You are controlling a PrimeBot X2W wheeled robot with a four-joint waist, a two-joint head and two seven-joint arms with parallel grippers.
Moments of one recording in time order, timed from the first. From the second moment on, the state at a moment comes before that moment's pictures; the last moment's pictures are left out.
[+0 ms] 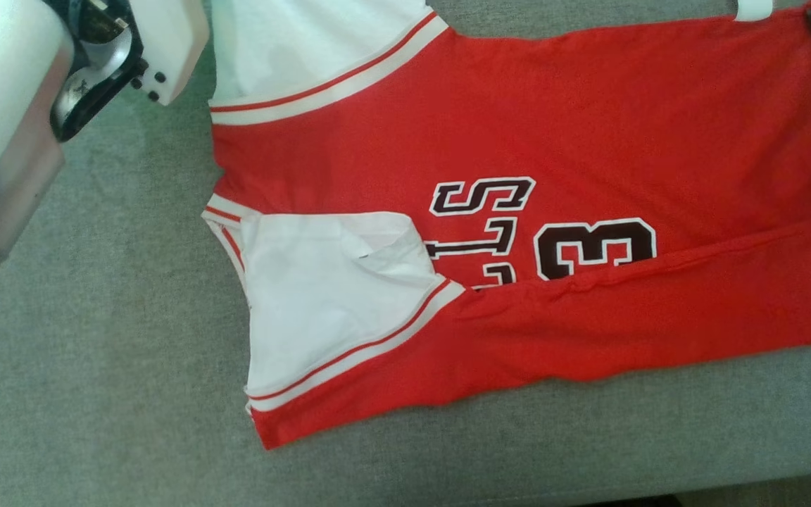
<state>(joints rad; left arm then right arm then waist) -1.30 0.53 -1.01 0.49 -0.64 -0.13 0.42 -0.83 -0.76 0.56 0.43 0.67 0.13 0.29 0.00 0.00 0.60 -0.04</state>
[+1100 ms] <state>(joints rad) -1.17 0.53 -1.03 0.43 -0.58 -0.06 0.03 -0.80 -0.78 0.56 0.54 0.83 0.13 -0.06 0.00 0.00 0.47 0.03</state>
